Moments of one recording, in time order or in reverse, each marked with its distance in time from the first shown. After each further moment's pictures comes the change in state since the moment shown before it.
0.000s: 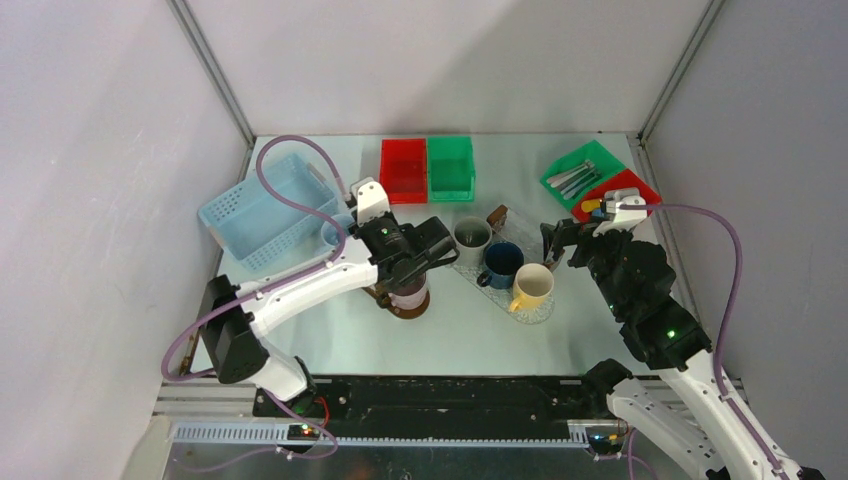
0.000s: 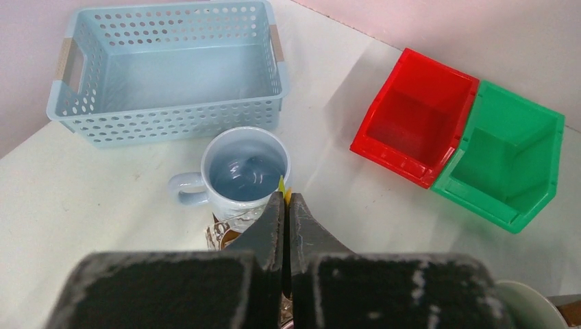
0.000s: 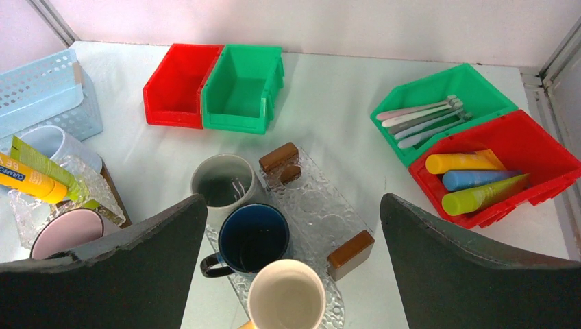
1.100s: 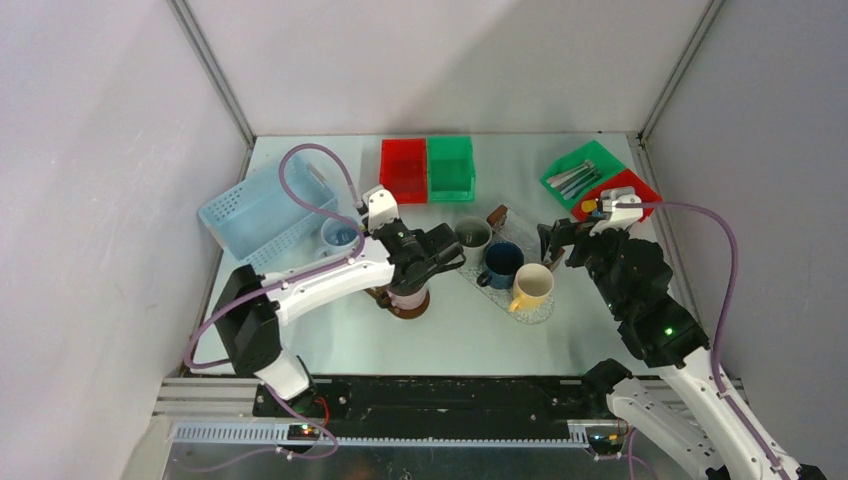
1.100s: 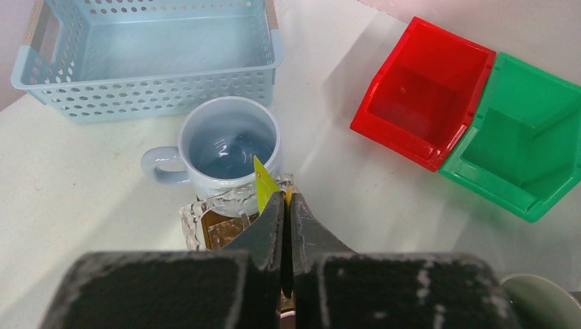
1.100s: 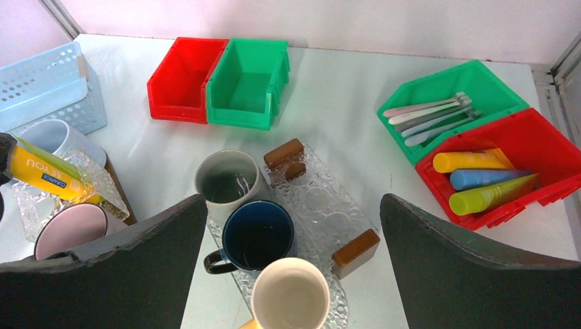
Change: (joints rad) left arm 0.008 0.079 -0.048 0.069 0.031 -0.051; right arm 0.000 0.013 -0.001 0.001 -0.019 0.004
